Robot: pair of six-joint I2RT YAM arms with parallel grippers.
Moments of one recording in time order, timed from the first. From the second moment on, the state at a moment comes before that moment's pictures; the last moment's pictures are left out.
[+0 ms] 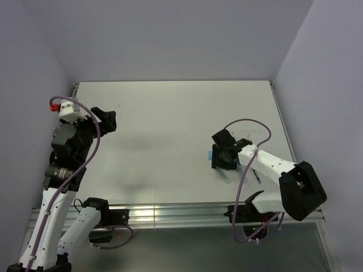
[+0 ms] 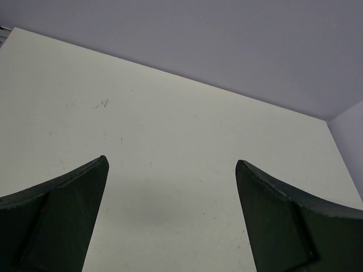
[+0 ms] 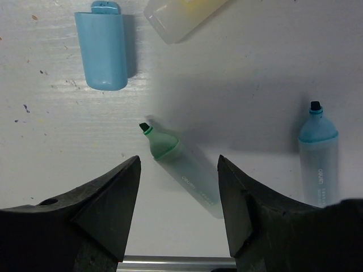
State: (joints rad) left arm -0.19 0.67 0.90 -0.32 -0.11 -0.42; right arm 0.52 1.29 0.68 -0.63 0.14 0.61
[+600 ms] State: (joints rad) left arm -0.19 0.67 0.90 -0.32 -0.11 -0.42; right arm 0.57 1.45 0.74 -0.67 0.14 0.58
